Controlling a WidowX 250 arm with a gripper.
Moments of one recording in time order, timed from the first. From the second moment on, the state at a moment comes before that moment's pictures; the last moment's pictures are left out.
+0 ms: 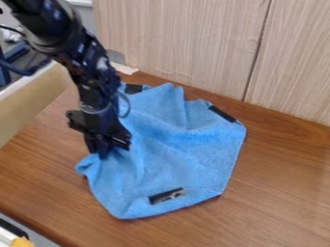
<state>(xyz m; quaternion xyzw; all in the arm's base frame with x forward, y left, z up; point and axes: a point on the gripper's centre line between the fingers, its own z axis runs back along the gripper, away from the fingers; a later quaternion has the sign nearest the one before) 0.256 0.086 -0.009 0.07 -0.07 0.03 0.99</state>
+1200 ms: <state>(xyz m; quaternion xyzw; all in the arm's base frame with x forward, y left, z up) 0.222 0.149 -0.008 0.06 -0.07 0.18 0.98</state>
